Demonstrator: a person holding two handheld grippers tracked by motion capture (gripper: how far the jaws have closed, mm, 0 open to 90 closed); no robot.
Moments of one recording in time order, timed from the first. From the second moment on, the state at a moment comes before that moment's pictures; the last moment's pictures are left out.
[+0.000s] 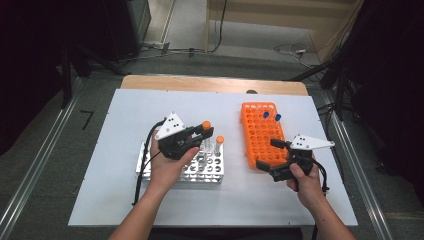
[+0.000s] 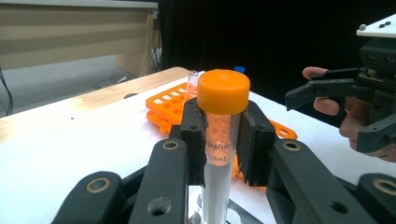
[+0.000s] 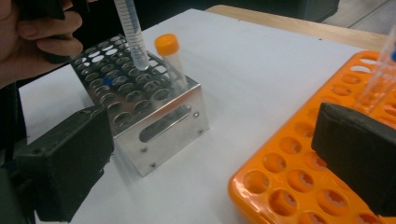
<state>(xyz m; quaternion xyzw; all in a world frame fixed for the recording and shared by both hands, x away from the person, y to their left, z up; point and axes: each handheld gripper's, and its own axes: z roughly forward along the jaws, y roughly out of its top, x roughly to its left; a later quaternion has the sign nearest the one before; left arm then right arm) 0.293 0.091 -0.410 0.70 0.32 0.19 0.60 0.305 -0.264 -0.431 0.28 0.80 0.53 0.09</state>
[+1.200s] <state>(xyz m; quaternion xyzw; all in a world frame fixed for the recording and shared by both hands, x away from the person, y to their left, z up) 0.308 0.070 -0.433 0.74 0.36 0.21 0.53 0.313 -0.281 -0.436 0.31 0.78 0.53 0.10</state>
